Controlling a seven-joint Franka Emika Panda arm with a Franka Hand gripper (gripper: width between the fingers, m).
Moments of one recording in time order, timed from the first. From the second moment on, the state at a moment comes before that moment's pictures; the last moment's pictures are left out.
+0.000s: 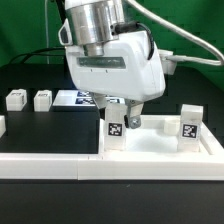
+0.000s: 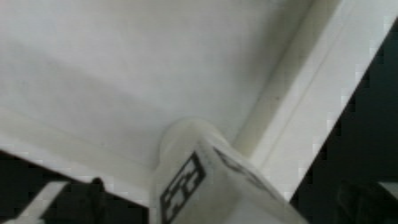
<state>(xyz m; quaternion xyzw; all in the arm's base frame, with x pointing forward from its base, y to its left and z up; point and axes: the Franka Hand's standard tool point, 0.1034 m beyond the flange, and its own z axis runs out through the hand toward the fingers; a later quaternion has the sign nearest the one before) 0.618 -0.001 0.067 -0.88 0.47 -0.01 0.11</state>
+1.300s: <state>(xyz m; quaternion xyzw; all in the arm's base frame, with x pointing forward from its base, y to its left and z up) 0.619 -0.007 0.062 -0.87 0.48 -0.01 0.09</state>
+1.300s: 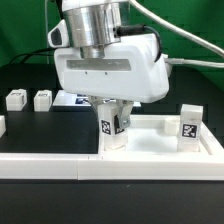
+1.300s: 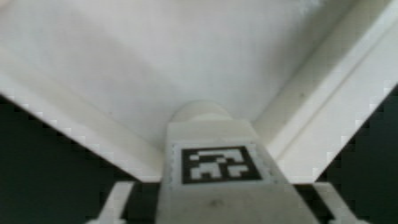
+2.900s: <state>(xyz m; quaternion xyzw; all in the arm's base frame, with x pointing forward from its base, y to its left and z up) 0.621 0.015 0.061 -0.76 0.64 0.05 0.10</state>
